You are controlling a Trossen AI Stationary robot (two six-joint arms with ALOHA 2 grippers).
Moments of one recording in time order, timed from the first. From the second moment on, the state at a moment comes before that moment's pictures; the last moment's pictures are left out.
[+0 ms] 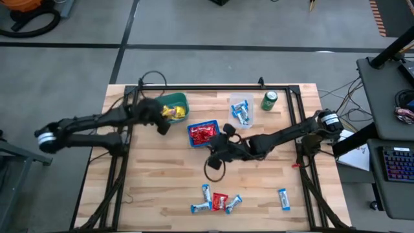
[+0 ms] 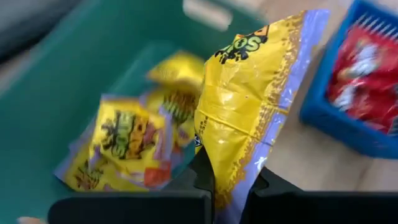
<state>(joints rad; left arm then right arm) 0.47 0.95 0.52 -0.40 -0.12 -0.28 0.23 1.73 1.23 -0.17 0.58 0.30</state>
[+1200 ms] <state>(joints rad) 0.38 0.95 0.59 -0.26 0.03 -0.21 0.36 1.65 1.23 -0.73 0.05 1.06</state>
